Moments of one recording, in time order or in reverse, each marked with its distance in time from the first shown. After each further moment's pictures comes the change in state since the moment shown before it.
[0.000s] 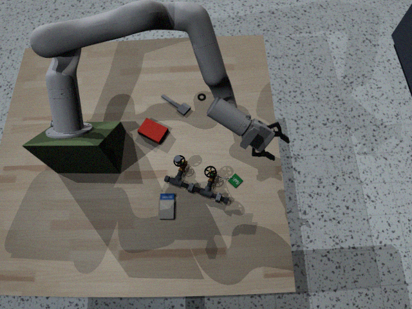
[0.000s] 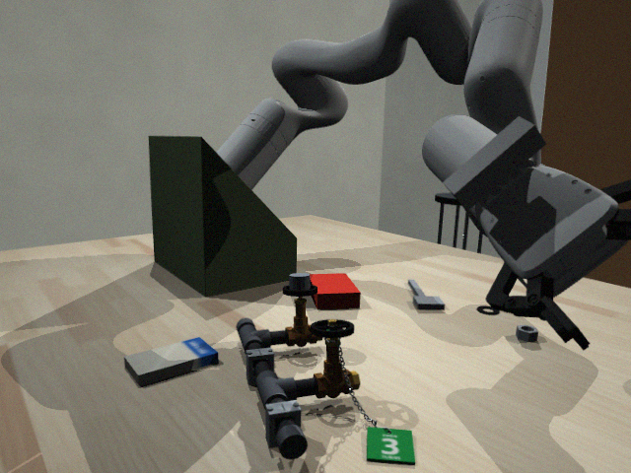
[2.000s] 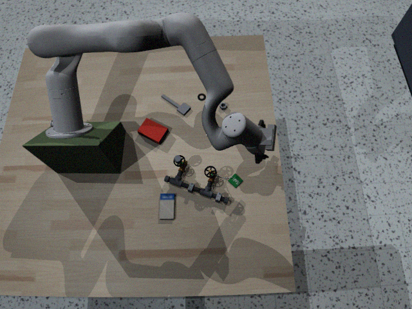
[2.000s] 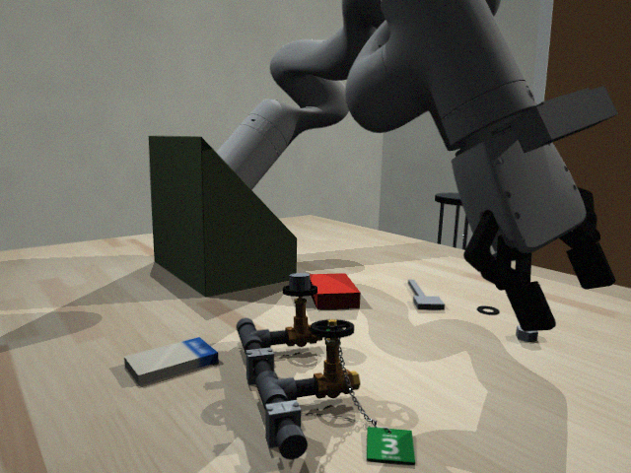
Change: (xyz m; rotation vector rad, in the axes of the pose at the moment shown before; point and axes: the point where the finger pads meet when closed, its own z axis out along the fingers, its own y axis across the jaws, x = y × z) arm -0.025 0.029 -0.046 0.067 -0.940 -0.813
